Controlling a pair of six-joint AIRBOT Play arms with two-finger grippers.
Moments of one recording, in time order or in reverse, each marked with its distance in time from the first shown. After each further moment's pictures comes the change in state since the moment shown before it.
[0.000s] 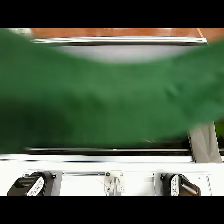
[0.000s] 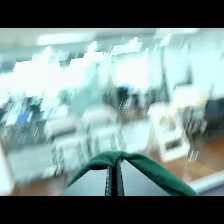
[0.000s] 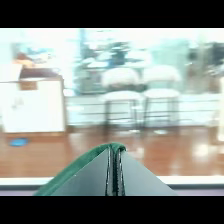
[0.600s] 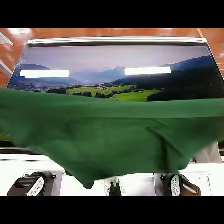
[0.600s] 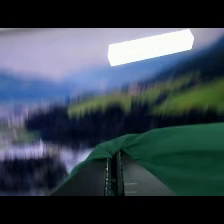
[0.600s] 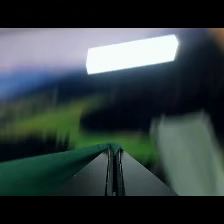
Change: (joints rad) left arm 0.000 -0.005 -0.270 0.253 -0.571 -0.155; right arm 0.000 -0.135 -0.022 -0.332 0.629 0.069
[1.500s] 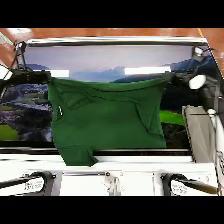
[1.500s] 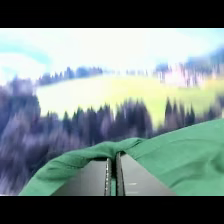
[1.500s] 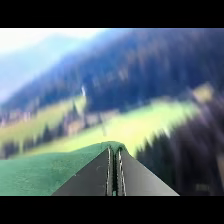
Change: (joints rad) left arm -0.015 -0.683 -0.446 -0.181 0.843 0.111; right arm 0.533 -0.835 -0.391 -0.019 -1.141 0.123
